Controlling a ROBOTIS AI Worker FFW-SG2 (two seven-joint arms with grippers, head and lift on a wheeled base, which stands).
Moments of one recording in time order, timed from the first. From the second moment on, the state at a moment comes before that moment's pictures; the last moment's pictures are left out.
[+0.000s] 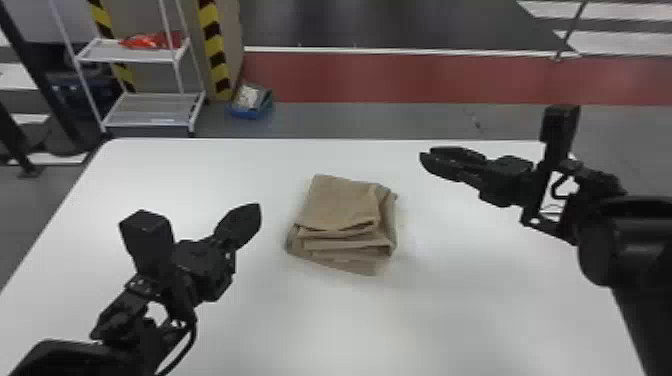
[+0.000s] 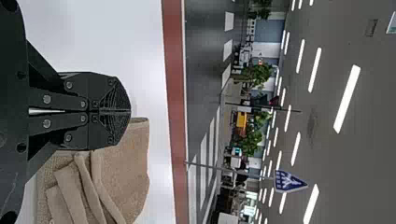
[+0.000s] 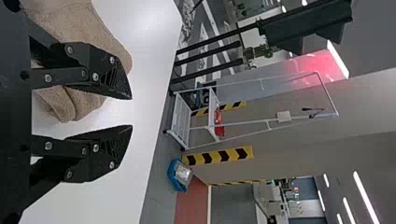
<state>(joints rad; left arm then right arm) 0.26 0.16 -0.06 -1.91 0.20 0.24 -0.28 -0.25 -0.27 -0.04 -1.58 -0.23 0.55 0.75</state>
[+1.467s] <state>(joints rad) 0.25 0.17 0.07 -1.83 0.25 0.21 -0.28 -0.44 -0.06 0.49 -1.50 0.84 0.55 1.11</state>
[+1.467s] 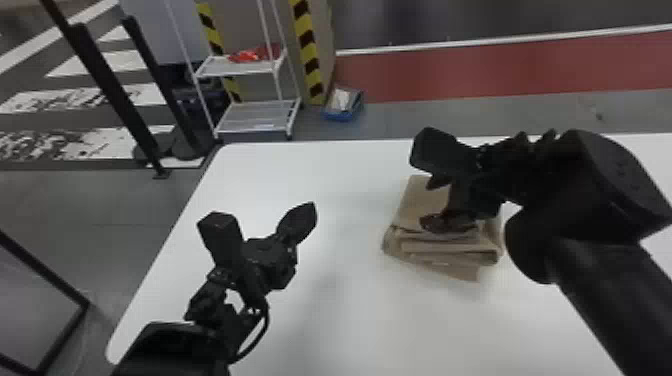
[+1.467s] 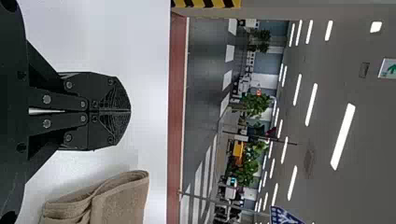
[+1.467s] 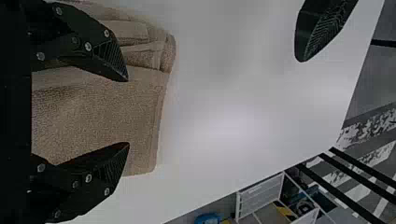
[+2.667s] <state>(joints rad) 0.21 0.16 0.06 -1.80 0.26 0.19 -0.28 -0.44 -0.08 0.48 -1.49 0.88 0.66 1.24</state>
